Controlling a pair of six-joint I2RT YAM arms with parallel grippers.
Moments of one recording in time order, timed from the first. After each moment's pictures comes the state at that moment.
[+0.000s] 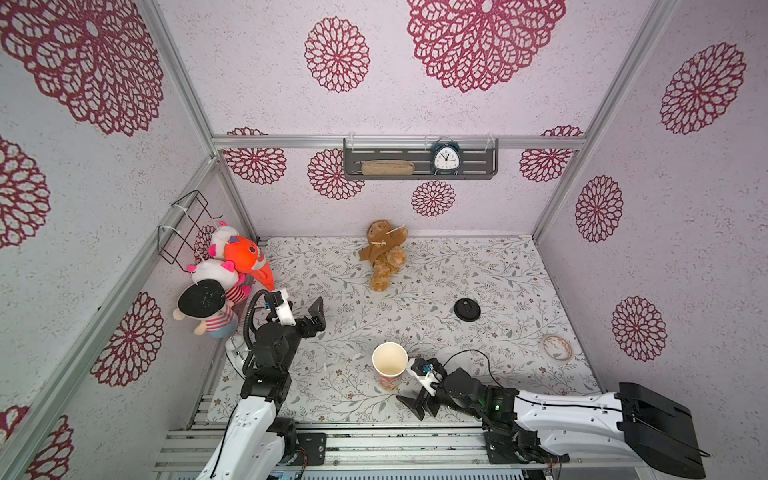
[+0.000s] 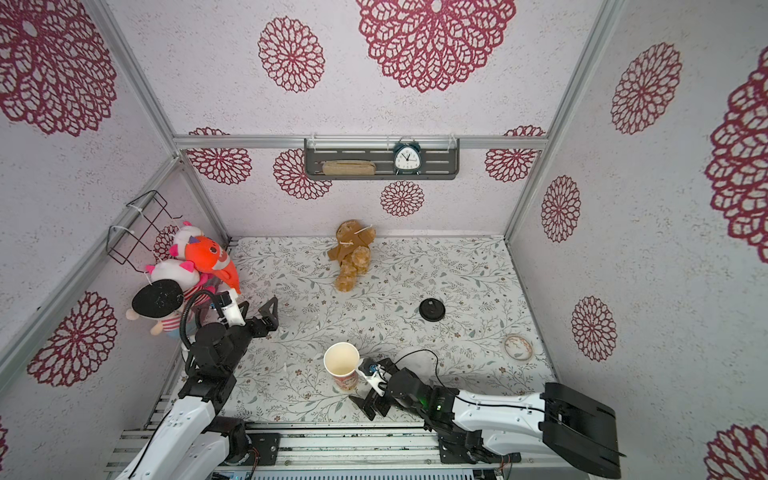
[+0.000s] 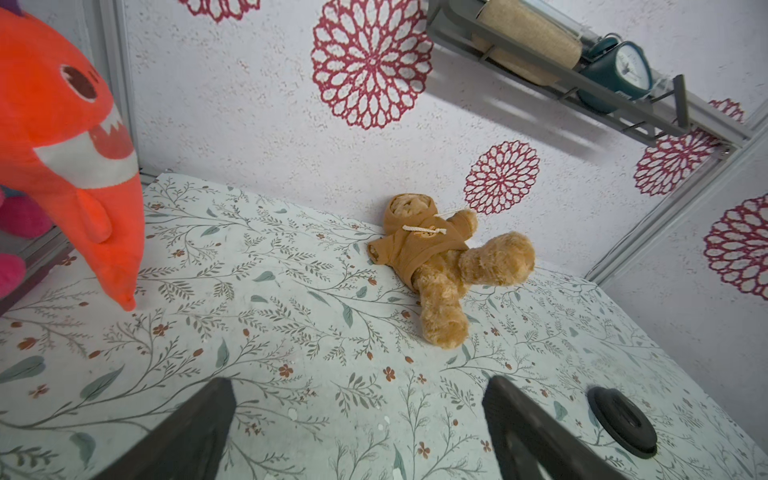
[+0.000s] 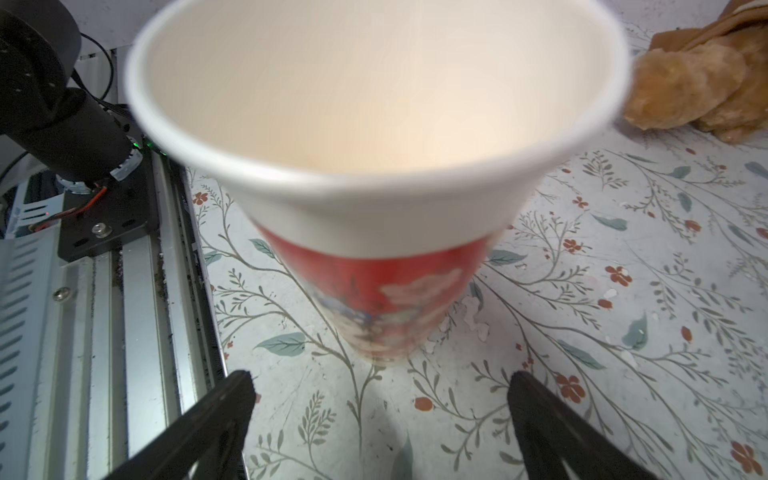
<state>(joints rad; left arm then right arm) -0.12 0.73 0.30 0.30 0.03 -0.32 1.26 1.13 0.29 0.37 0.13 0.12</state>
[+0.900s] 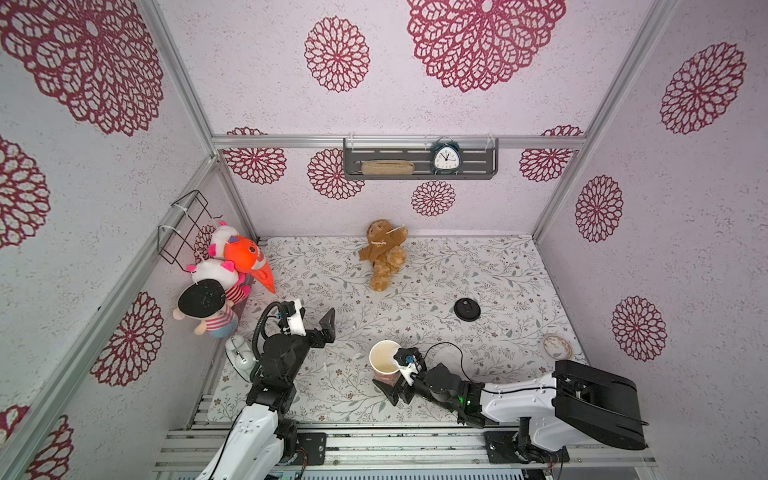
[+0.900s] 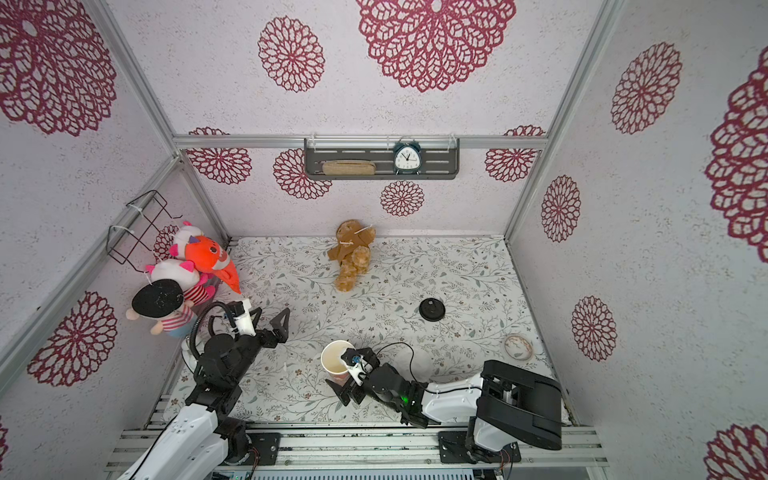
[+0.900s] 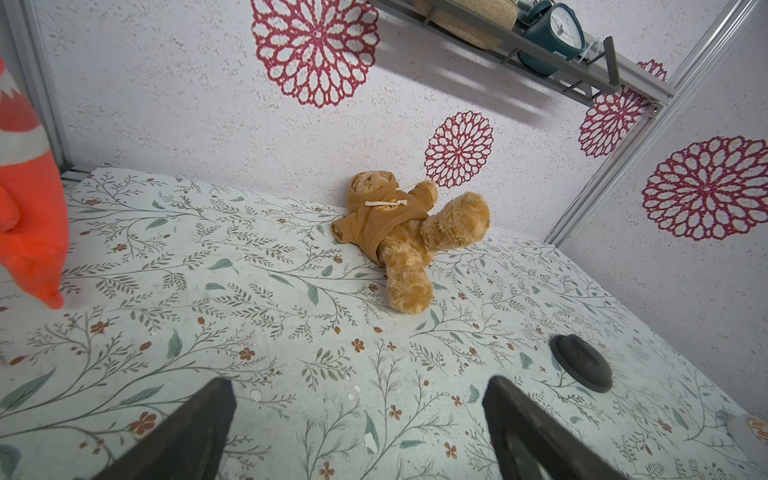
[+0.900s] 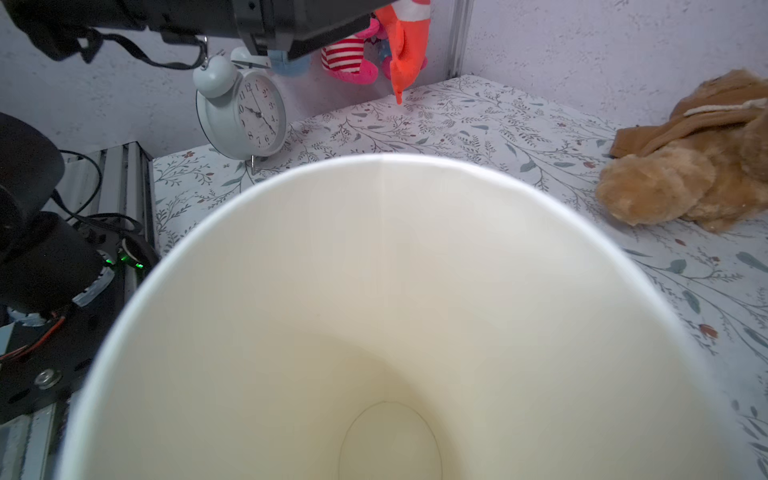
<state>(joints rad) -0.21 0.69 0.20 0.36 0.04 -0.29 1.27 1.45 0.39 0.79 0.24 0.12</state>
